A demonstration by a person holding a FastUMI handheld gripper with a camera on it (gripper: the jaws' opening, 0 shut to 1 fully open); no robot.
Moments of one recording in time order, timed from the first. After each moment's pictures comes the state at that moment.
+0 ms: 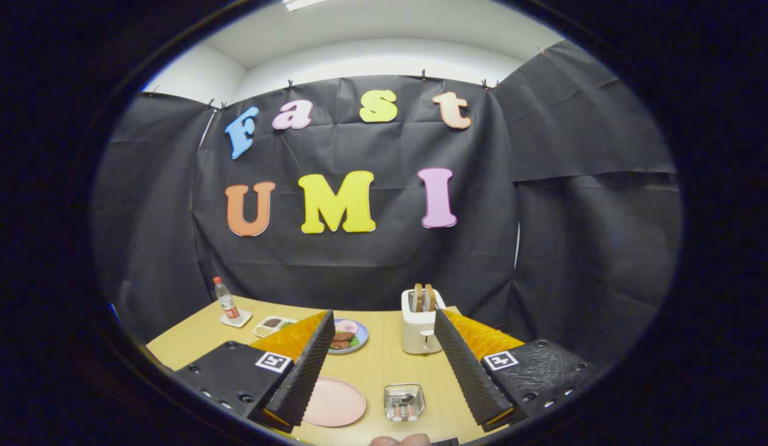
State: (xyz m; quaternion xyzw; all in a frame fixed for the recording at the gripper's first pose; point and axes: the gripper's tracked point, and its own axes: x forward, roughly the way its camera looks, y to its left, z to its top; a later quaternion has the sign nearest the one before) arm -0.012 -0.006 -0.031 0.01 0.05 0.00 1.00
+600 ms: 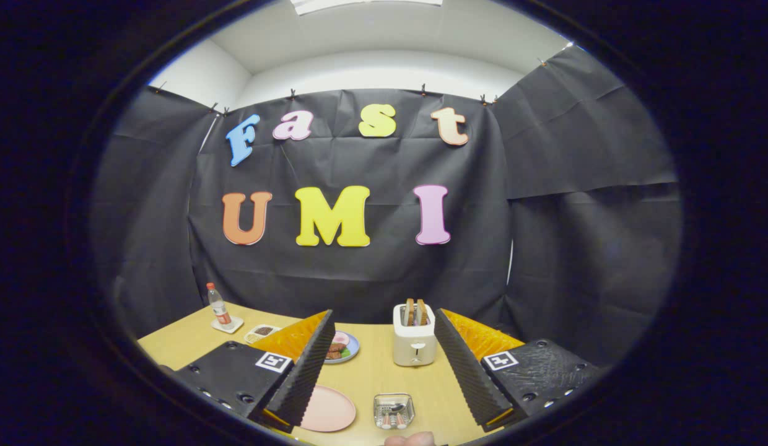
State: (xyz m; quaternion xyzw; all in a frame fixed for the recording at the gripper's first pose) arm -0.012 -0.015 -0.015 0.00 0.01 -0.01 1.00
